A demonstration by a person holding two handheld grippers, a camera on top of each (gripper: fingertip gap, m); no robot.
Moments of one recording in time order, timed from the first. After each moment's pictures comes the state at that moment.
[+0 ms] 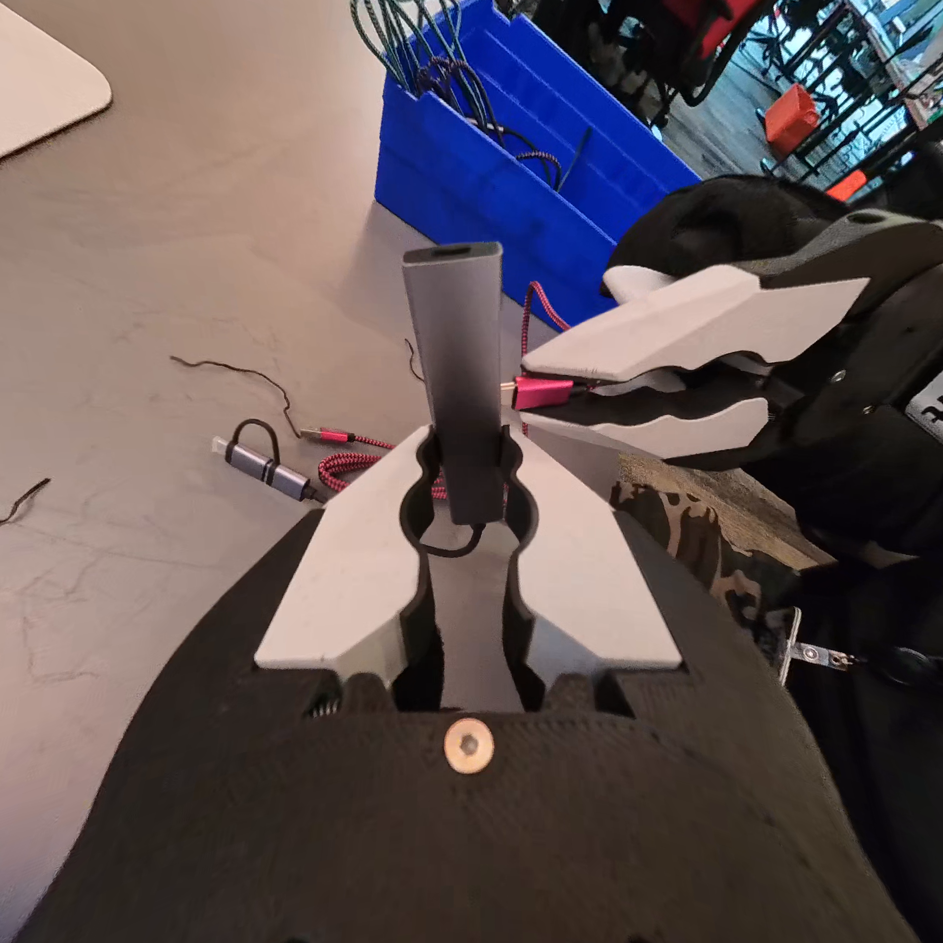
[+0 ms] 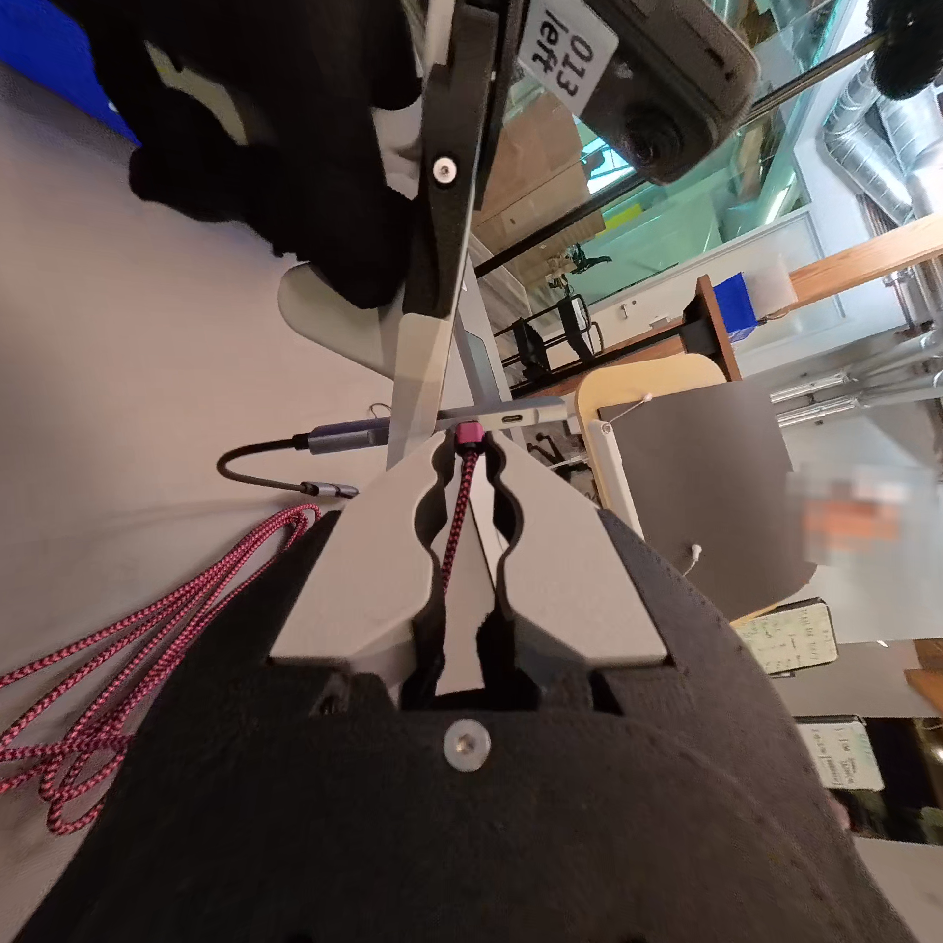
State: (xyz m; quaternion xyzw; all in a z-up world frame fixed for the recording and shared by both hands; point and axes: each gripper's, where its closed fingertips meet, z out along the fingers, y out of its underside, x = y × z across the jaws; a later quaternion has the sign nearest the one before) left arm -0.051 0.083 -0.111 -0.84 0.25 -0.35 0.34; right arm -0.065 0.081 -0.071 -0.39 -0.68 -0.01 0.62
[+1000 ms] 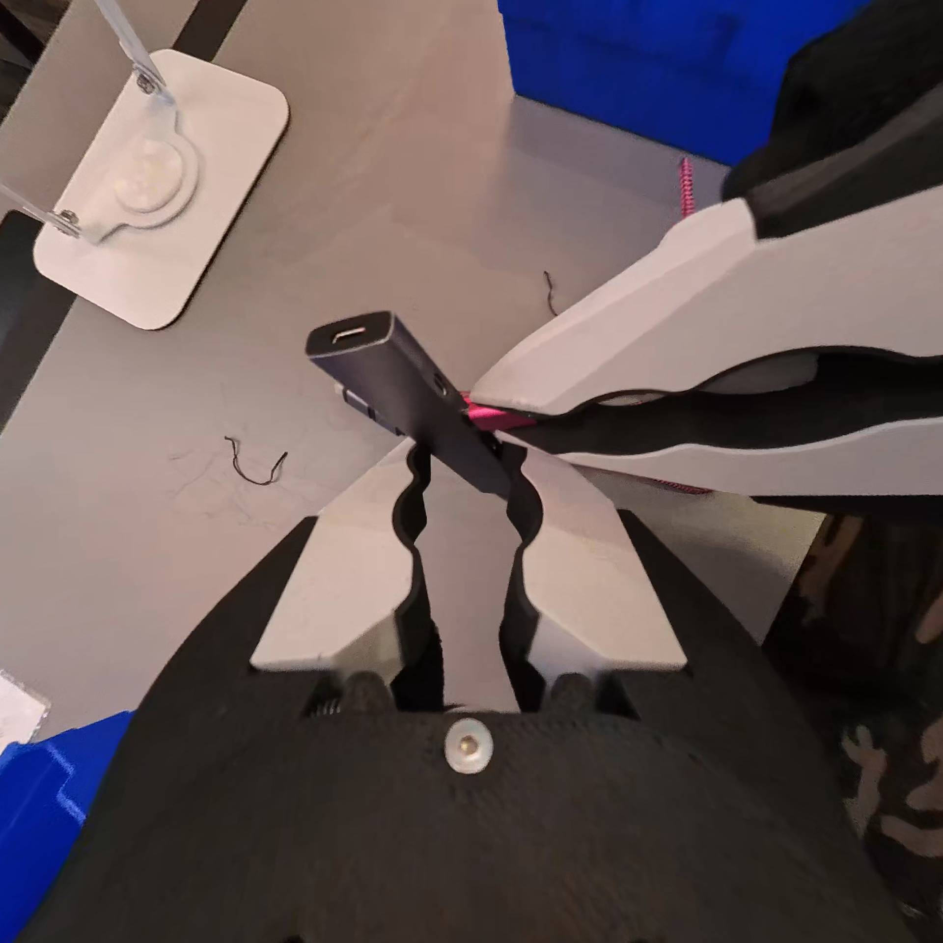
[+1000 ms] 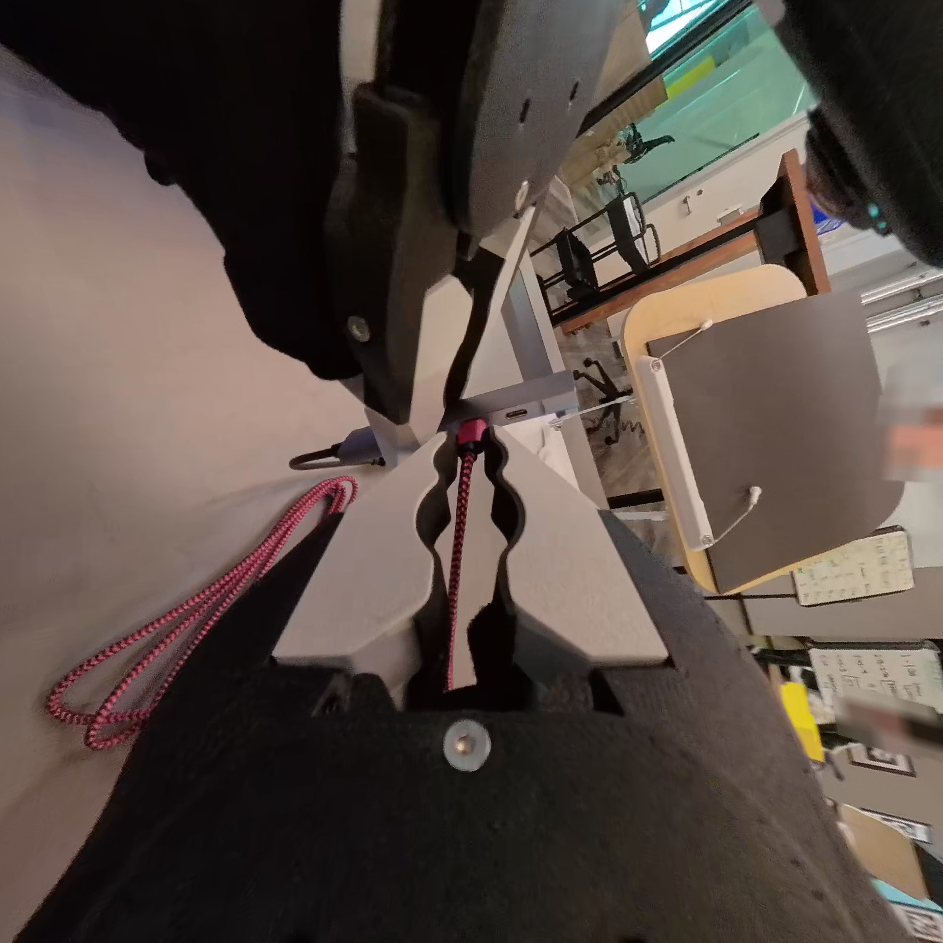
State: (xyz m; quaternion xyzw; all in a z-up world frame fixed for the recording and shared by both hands) left arm -0.062 0.097 -0.129 -0.87 0.34 -0.05 0.35; right arm -0.064 0.087 -0.085 -0.47 -0.68 -0.02 0.56
